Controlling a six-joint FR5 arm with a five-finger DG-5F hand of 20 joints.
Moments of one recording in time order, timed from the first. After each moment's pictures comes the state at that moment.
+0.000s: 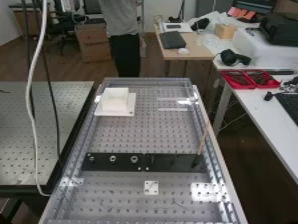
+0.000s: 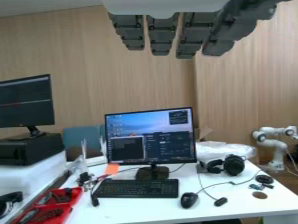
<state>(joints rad) 1.56 -1.58 -1.56 -3.15 -1.59 -0.70</state>
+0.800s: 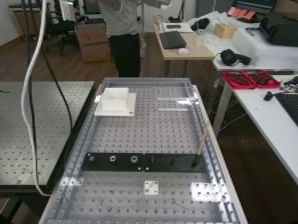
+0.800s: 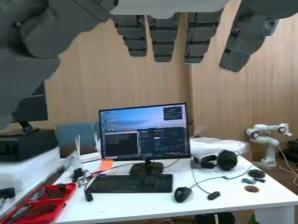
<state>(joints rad) 1.56 -1.58 -1.59 -3.13 -1.57 -0.71</state>
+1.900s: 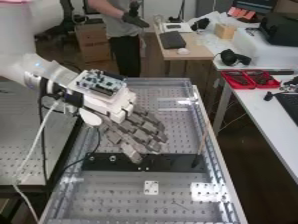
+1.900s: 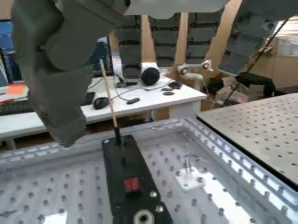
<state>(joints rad) 1.44 -1.81 -1.82 -2.94 -1.40 -0.68</state>
